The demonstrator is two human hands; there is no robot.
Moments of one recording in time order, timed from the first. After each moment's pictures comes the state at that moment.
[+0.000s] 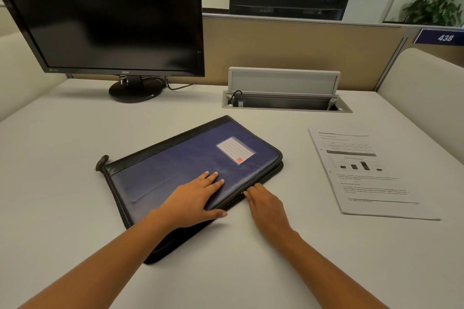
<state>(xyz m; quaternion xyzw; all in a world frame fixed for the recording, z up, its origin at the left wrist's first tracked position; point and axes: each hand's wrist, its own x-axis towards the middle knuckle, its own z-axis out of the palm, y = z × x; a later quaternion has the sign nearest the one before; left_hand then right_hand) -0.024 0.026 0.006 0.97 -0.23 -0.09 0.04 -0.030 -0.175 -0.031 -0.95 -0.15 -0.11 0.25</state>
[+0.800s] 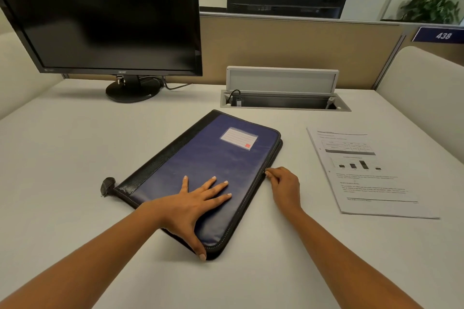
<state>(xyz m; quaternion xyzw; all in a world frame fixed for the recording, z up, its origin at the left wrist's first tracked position) -0.023 0.040 0.012 0.91 -0.37 -0.21 0.01 0.014 -0.207 -0.023 -0.90 0.03 -0.14 0.42</state>
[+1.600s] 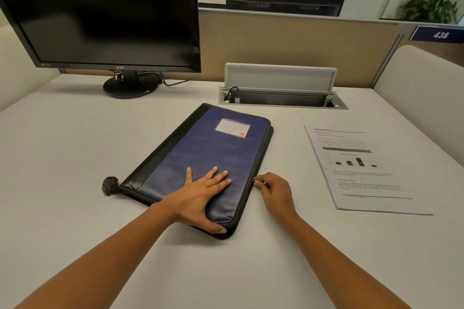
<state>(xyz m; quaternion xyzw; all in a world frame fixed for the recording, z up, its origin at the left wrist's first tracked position) -0.015 0.021 -0.005 0.94 -0.31 -0.13 0.10 -0.007 -0.203 -0.028 -0.91 -0.05 -0.10 0.41</state>
